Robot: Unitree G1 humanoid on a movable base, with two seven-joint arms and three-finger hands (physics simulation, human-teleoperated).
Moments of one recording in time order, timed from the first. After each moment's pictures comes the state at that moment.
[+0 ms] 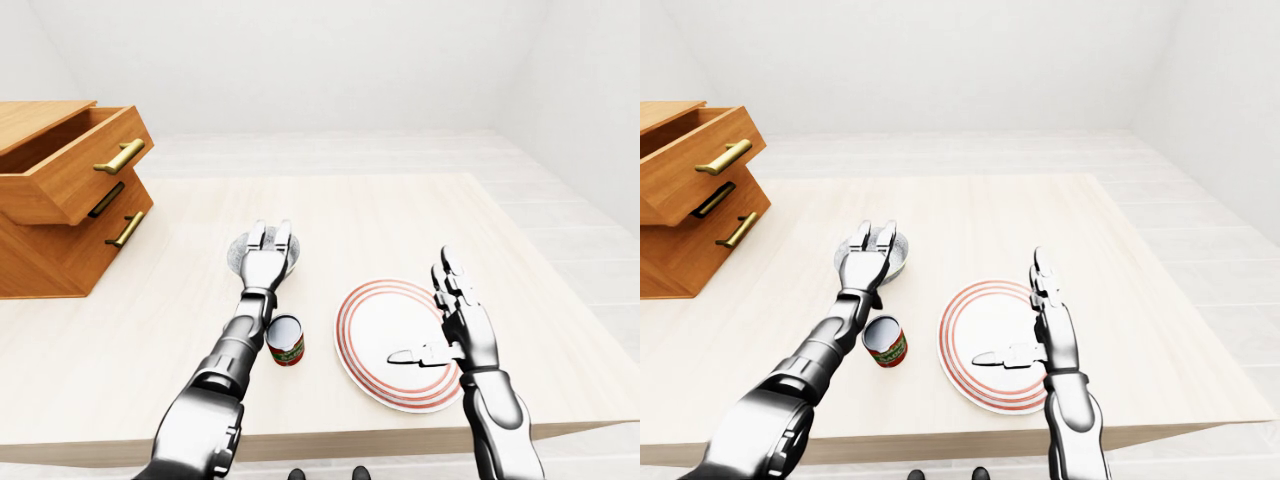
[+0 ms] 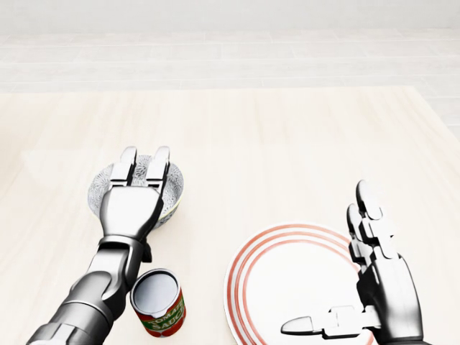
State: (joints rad) left arm -0.71 0.11 -0.12 1.10 1.27 -0.01 0.52; right arm 0.22 -0.01 -0.10 -0.31 -0.03 -0.06 0.17
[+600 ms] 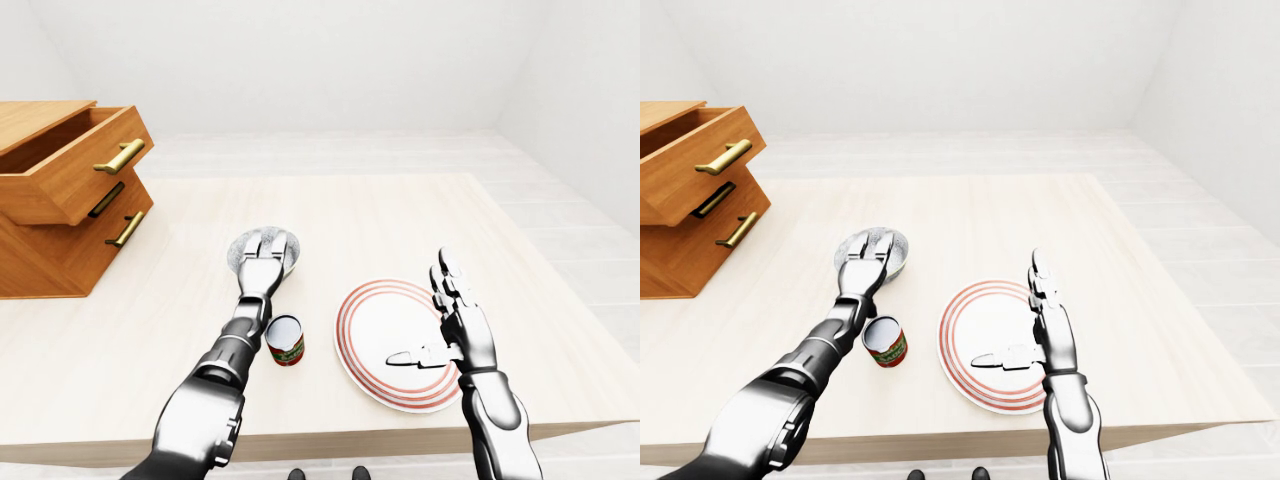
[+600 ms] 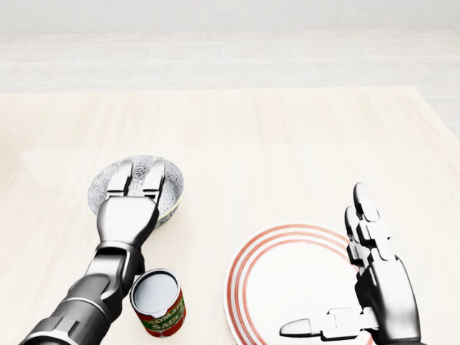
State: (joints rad) left arm -0.77 0.12 -0.13 1.27 1.25 0.00 0.52; right arm 0.23 -0.01 -0.09 -0.29 -0.04 -0.08 0.17
